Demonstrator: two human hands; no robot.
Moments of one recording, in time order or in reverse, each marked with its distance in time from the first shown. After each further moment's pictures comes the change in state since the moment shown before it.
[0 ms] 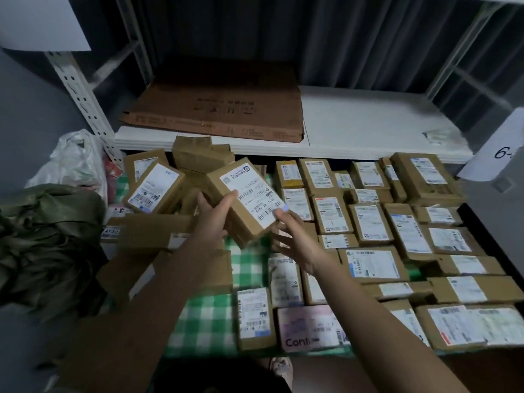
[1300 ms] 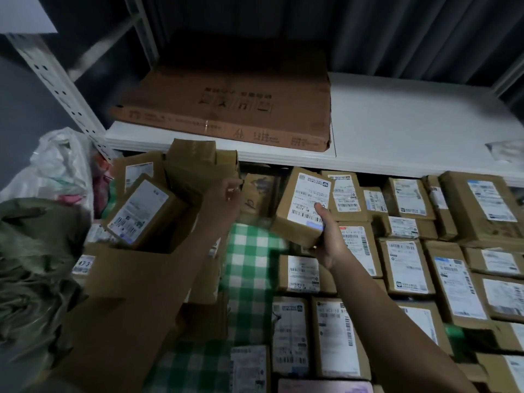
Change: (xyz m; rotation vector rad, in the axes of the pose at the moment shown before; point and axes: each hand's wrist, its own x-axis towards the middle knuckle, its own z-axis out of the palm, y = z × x) left_hand 0.129 0.036 0.038 0.701 0.102 0.350; right_hand 0.139 -0.051 -0.057 0.187 0.181 0.095
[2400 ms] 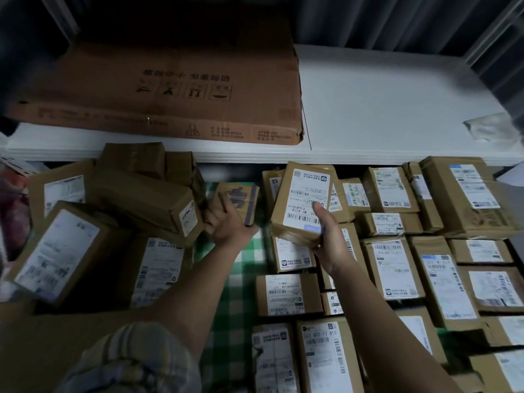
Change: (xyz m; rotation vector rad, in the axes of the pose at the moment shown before) left_hand 0.079 -0.056 0.156 0.657 -0.212 -0.263; right_hand 0.075 -0.001 -0.057 0.076 0.075 -0.128
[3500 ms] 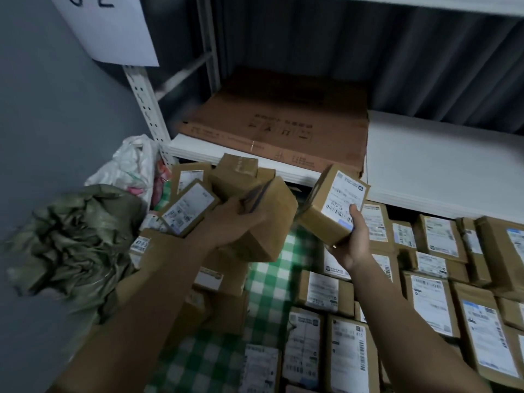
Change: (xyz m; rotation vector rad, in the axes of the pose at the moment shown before) left_hand -0.180 -0.108 -0.190 -0.486 -0.094 0.069; right_hand -0.094 -0.039 0.076 0.139 -0.129 0.035
